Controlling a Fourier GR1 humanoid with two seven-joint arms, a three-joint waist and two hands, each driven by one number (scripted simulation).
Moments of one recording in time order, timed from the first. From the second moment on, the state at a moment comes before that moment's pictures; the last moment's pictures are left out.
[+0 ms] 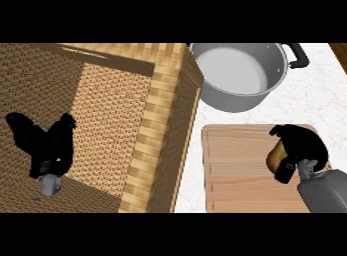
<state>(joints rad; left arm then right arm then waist) -0.13 0.21 -0.13 -1.71 0.17 0.24 0.42 -0.24 -0.43 0.31 -1.48 0.74 0.43 0.76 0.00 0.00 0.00</state>
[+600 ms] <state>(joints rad) -0.12 0.19 -0.11 -1.72 0.14 0.21 0.41 -0.28 -0.36 0.23 -1.40 0.80 0.32 0.63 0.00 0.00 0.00</state>
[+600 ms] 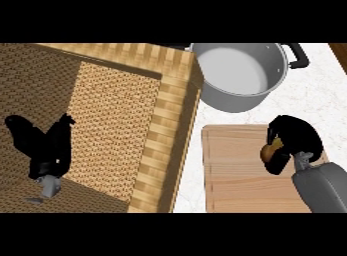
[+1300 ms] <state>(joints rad) -0.10 0.17 -0.09 -1.72 0.13 0.19 0.41 -0.31 -0.37 0.10 -1.55 0.88 0.18 0.70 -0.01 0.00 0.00</state>
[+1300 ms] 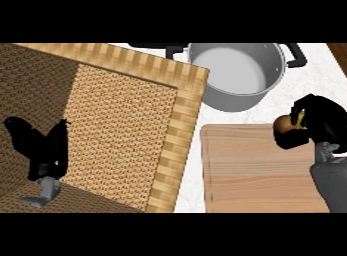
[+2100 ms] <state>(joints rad) -0.13 0.17 -0.11 -1.72 0.14 0.25 0.46 -0.59 -0.45 0.00 -1.93 0.78 0.32 0.73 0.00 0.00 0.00</state>
